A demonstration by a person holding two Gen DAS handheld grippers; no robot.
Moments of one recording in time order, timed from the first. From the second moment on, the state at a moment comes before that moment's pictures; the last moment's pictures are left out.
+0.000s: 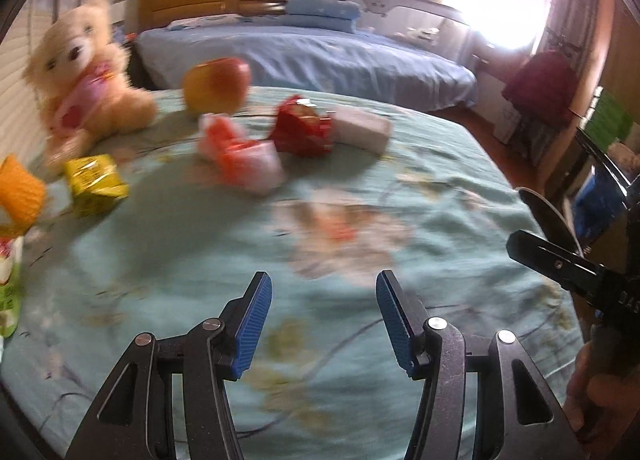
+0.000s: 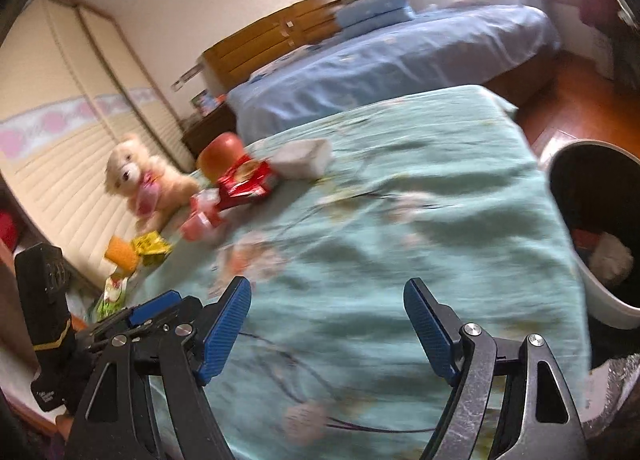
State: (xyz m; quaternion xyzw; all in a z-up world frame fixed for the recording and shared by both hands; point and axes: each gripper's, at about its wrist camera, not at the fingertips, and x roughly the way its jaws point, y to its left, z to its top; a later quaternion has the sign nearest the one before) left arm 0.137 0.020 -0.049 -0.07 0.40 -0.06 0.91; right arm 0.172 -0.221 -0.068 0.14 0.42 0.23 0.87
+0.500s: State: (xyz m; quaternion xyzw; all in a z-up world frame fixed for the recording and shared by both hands) left arm 0.136 0.111 -0.045 -0.08 0.40 0.03 0.91; right arm 0.185 -0.123 -0.073 0.08 0.44 0.30 0.84
